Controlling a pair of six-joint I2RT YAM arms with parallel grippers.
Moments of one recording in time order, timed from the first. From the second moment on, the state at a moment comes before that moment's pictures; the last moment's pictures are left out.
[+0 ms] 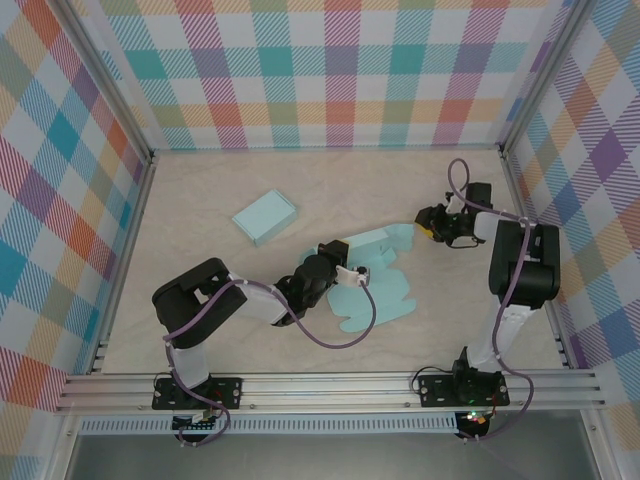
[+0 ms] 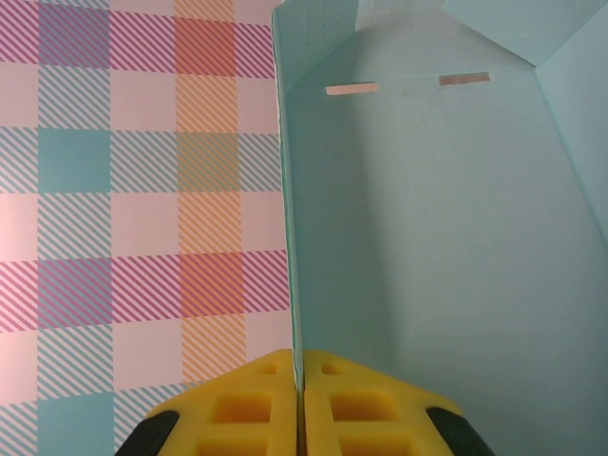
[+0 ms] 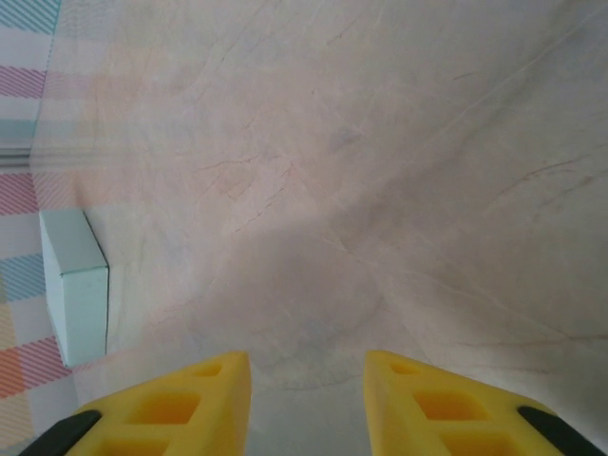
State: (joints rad) left arm -0.94 1.83 0.72 0.89 -0.41 1.39; right arm -0.11 1.91 1.09 -0.20 -0.74 0.49
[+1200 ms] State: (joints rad) left arm -0.91 1.94 0.77 1.03 -0.45 1.50; right arm 0.04 1.70 0.83 -0.01 -0.82 0.49
